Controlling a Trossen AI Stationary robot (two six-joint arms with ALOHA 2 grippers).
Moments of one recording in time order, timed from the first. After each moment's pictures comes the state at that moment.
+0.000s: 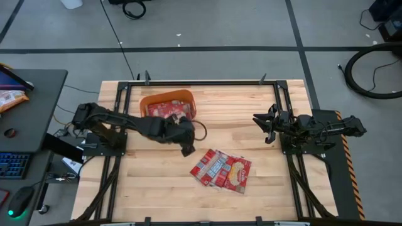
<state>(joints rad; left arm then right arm) -0.17 1.62 1.38 -0.84 -0.44 -0.56 0.08 0.10 0.01 0.32 0.37 0.08</state>
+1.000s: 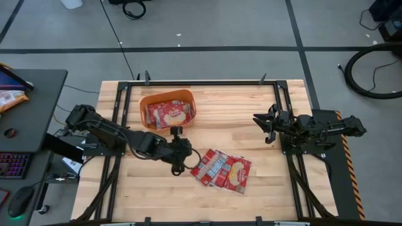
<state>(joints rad) -0.37 1.56 1.25 -0.64 -0.55 -0.15 0.08 0.10 0.01 0.33 0.37 0.08</state>
